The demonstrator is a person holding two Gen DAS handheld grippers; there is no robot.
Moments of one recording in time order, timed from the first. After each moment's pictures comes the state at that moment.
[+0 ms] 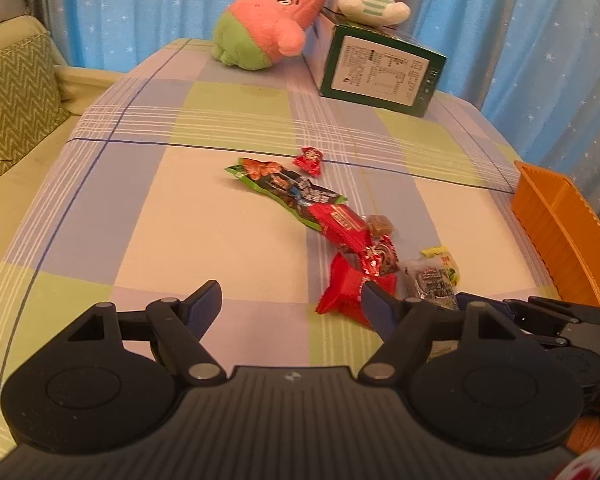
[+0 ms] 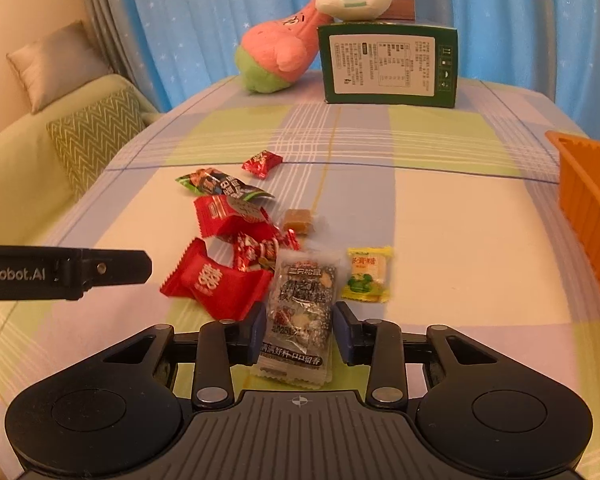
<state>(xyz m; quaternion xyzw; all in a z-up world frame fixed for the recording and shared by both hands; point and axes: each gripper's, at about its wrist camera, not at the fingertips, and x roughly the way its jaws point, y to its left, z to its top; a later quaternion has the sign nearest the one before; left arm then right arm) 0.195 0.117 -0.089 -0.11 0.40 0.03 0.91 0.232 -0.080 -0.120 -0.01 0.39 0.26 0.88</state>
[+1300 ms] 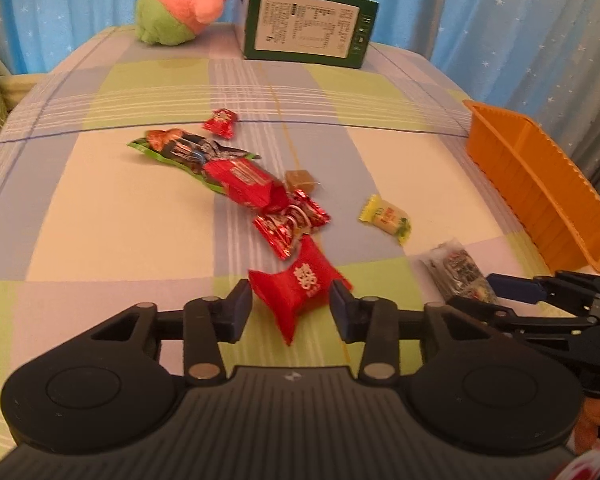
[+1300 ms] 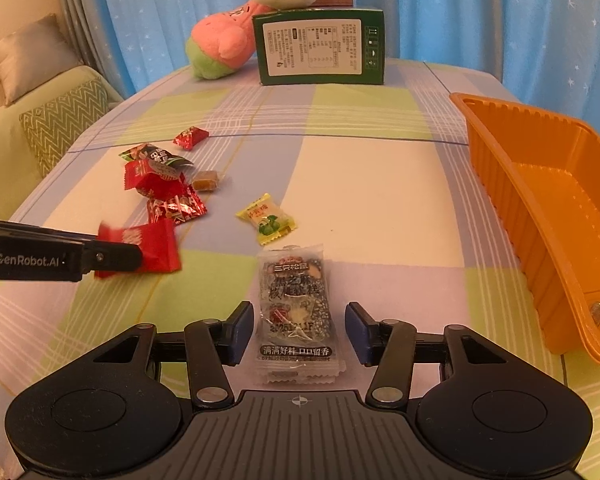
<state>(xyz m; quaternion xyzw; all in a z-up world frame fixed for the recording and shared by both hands) 0.209 0.063 -0.109 -0.06 0.43 -0.02 0.90 0.221 -0.150 -0.129 -0.02 0.41 0.22 0.88</state>
